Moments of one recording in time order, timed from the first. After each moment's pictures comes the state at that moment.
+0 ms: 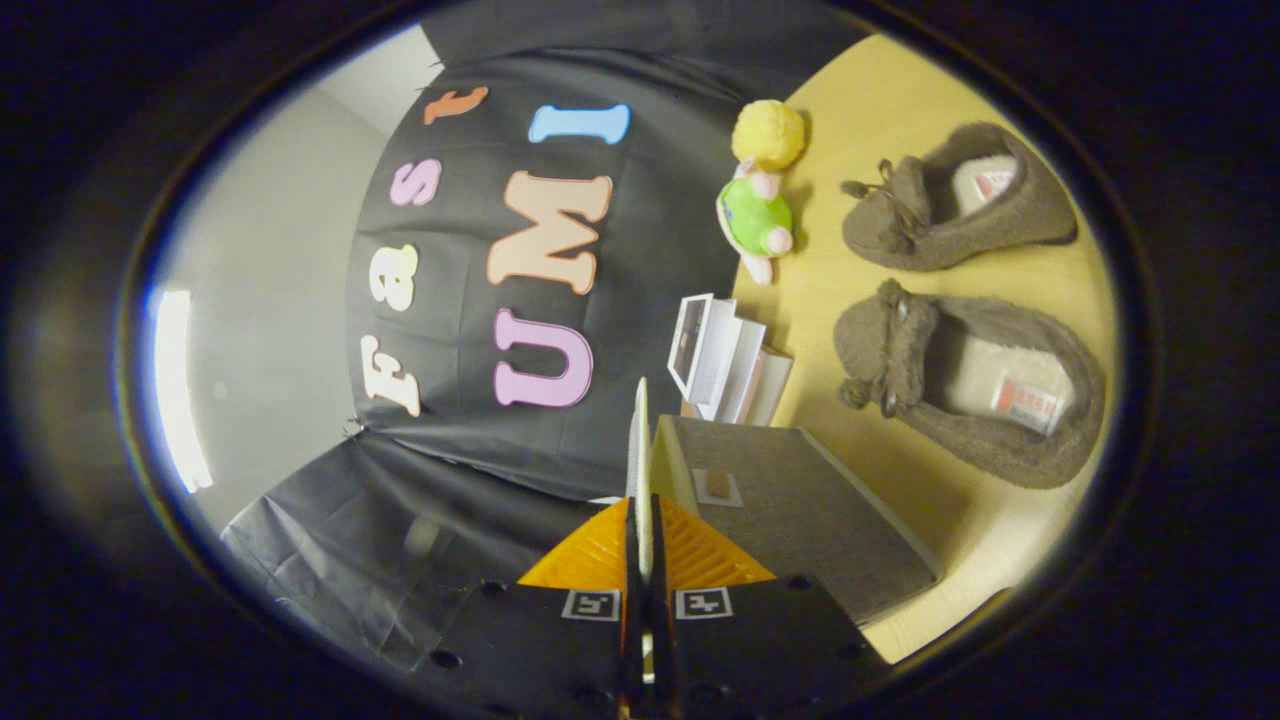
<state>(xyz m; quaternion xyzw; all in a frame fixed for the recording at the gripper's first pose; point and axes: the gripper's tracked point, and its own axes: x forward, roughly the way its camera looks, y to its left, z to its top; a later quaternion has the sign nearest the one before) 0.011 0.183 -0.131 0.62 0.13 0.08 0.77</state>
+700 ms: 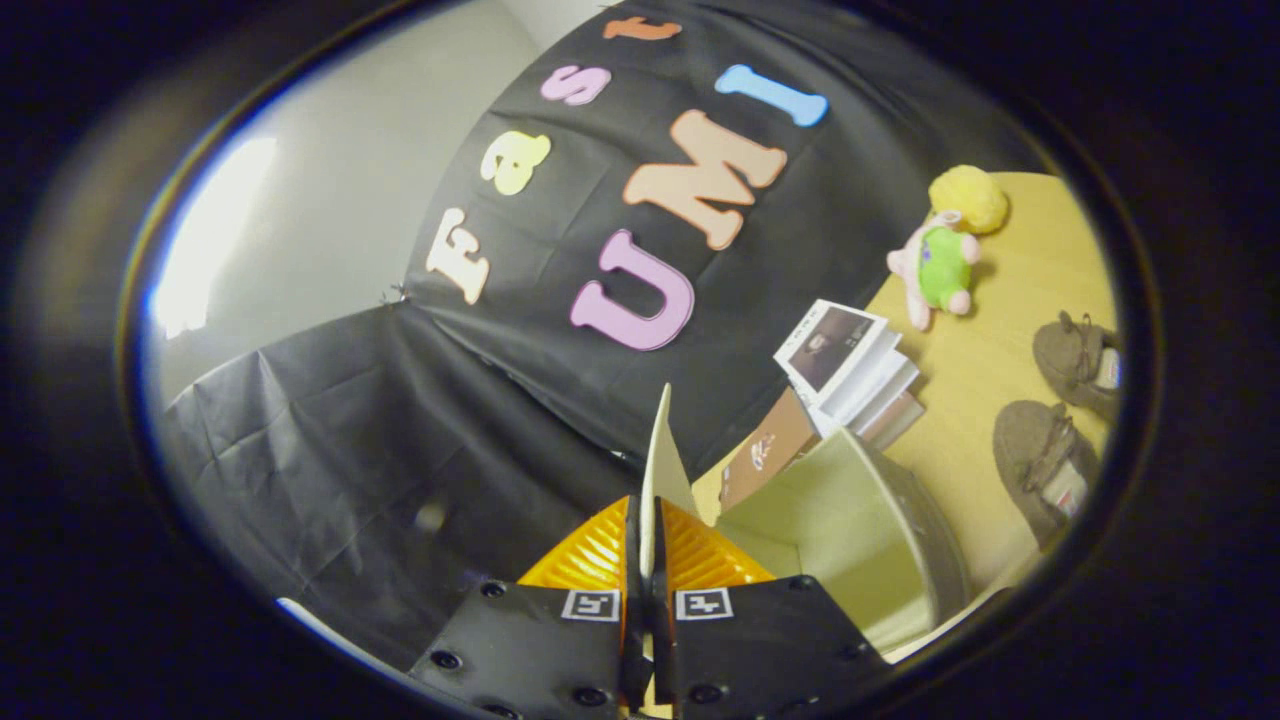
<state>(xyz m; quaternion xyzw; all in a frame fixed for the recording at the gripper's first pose) 0.022 0.279 0.012 0.45 0.13 0.18 0.86</state>
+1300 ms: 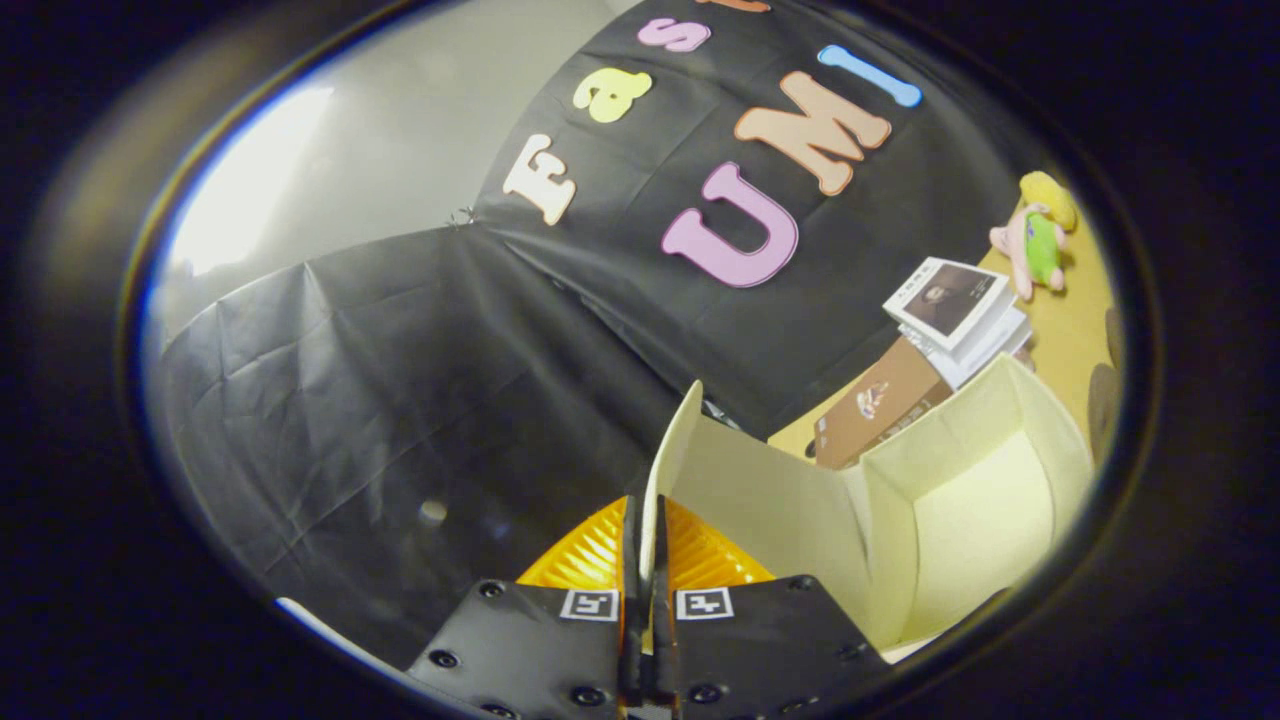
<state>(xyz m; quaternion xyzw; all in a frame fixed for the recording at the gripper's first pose) -0.006 0.437 0.035 0.43 0.14 0.26 0.85</state>
